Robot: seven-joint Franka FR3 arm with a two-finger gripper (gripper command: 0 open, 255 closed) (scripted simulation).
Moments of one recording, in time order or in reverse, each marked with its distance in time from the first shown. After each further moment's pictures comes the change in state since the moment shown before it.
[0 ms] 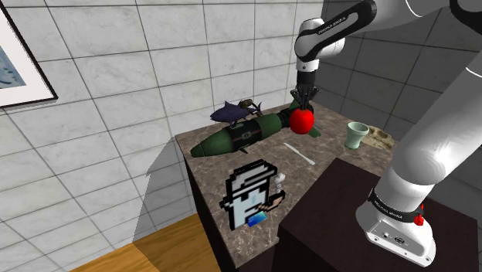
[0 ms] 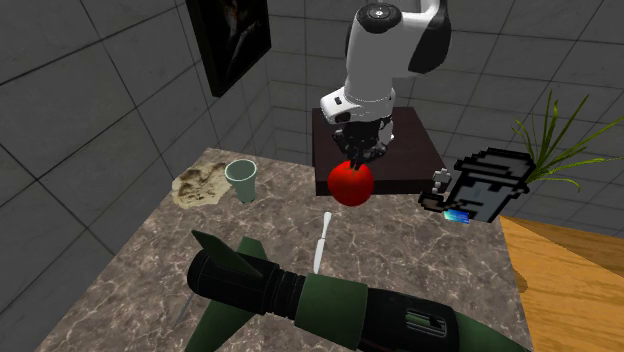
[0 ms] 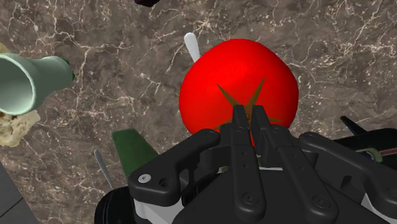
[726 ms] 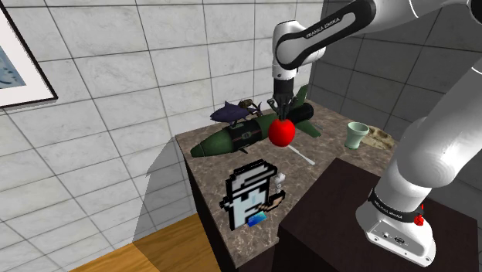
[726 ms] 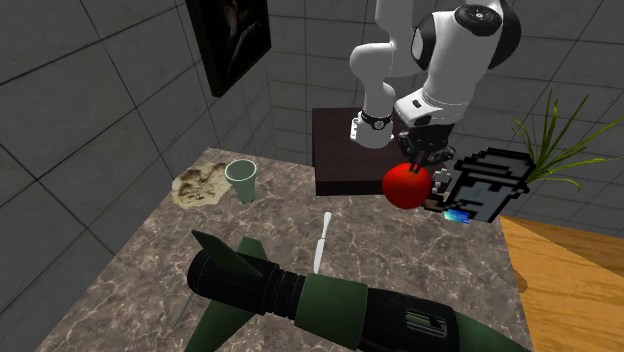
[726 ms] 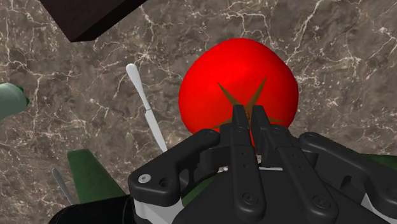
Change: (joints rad) arm 0.131 -0.038 0.174 -0.047 0.062 0.006 0.273
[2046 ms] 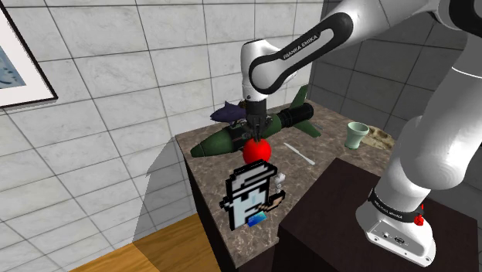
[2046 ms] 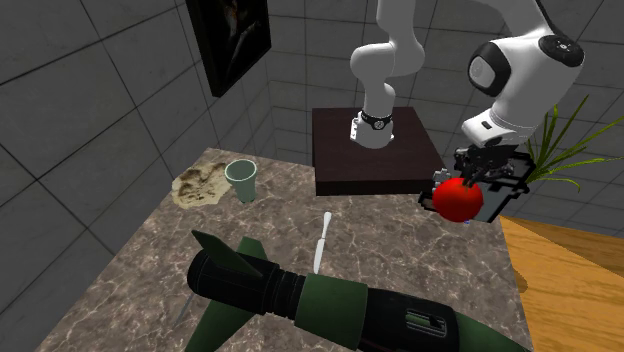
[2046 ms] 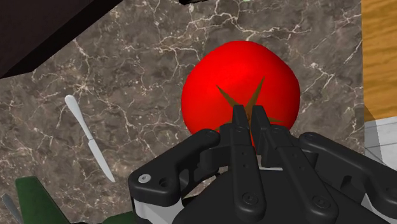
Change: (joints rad) arm 0.129 0.140 0.164 0.039 0.059 0.110 0.258
